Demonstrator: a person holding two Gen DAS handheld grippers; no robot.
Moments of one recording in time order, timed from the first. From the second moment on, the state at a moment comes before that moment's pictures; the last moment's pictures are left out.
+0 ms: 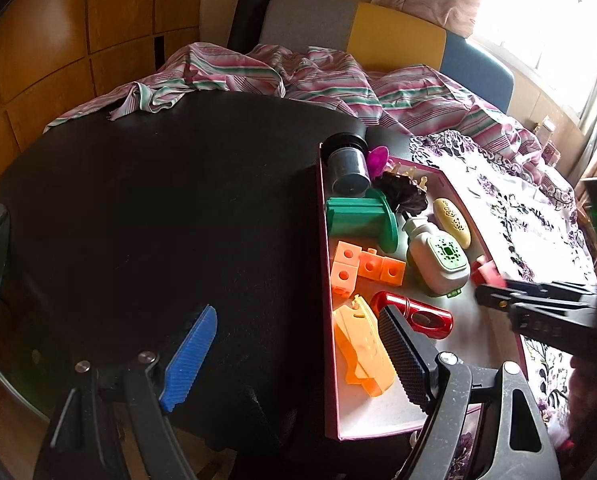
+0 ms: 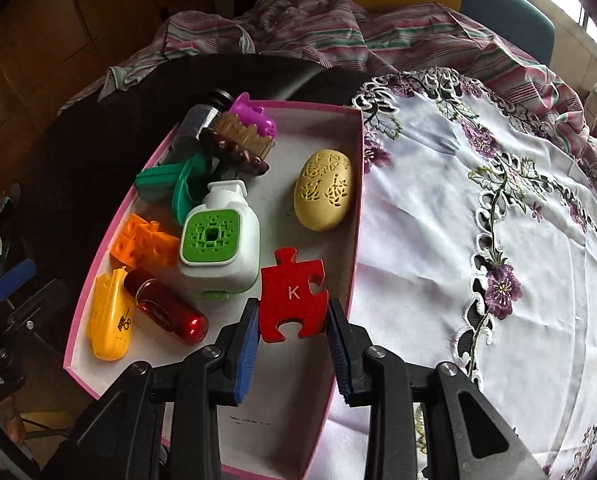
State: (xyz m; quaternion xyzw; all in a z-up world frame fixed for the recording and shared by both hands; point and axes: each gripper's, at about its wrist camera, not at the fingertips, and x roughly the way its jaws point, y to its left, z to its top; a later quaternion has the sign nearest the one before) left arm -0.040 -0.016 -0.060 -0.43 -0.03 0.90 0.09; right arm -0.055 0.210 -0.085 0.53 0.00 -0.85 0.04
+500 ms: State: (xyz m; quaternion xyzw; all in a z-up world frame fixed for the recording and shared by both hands) left arm -0.034 -0.013 -0.057 -0.42 -0.02 0.90 0.09; right arm -0.053 0.209 -0.103 0.54 -0.03 -0.84 0.05
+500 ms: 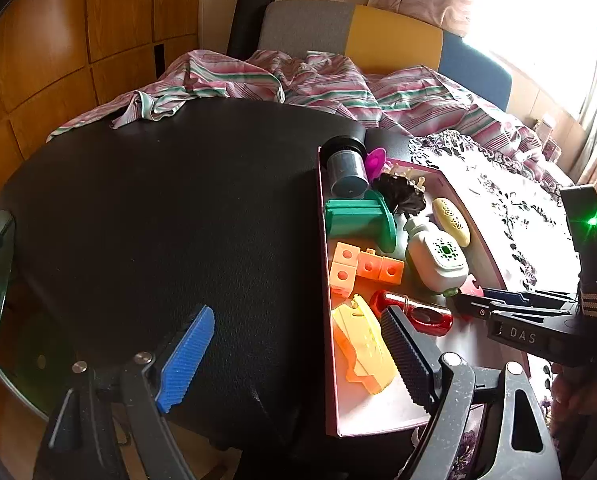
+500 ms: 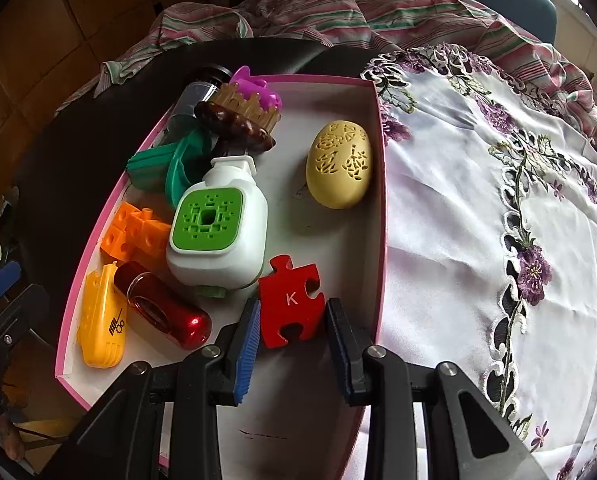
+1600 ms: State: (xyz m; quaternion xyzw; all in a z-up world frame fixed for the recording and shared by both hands) left arm 0.001 0.001 -0.029 -0.37 0.00 0.93 0.03; right arm 0.019 0.194 -0.062 0.41 -0.03 -0.91 -0.02
